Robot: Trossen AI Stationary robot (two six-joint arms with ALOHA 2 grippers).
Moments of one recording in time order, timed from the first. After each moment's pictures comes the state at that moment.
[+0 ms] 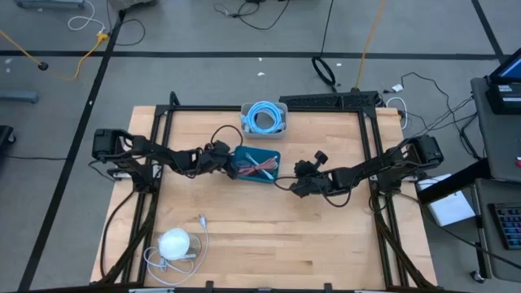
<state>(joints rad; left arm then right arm) 0.17 1.57 0.48 0.35 -0.36 -0.56 0.15 1.58 0.65 -0.01 0.81 0.43</state>
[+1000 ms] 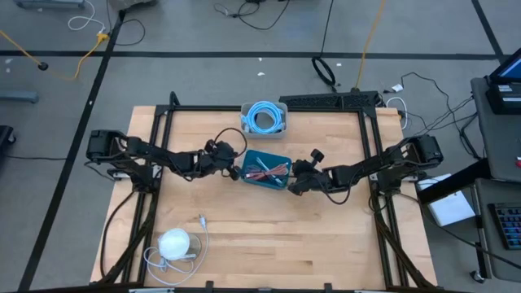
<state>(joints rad) 0.09 1.52 0.55 0.27 -0.52 -0.41 0.12 1.58 0.64 0.08 0.74 0.32</state>
